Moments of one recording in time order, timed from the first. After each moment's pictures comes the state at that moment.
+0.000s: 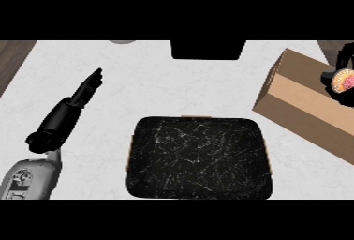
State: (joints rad) left arm -0.23 0.26 0.00 -1.54 -0.12 -0.21 -0.08; right arm -0.55 -0.64 -0.16 -1.25 0.69 0.31 -0.04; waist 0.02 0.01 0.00
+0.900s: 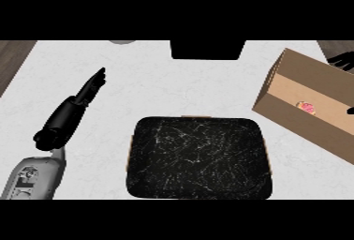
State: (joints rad) left arm -0.24 0.24 0.00 -1.51 -0.14 -0.21 -0.09; right arm -0.74 -0.77 -0.12 -0.65 0.73 0.45 -0.56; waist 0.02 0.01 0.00
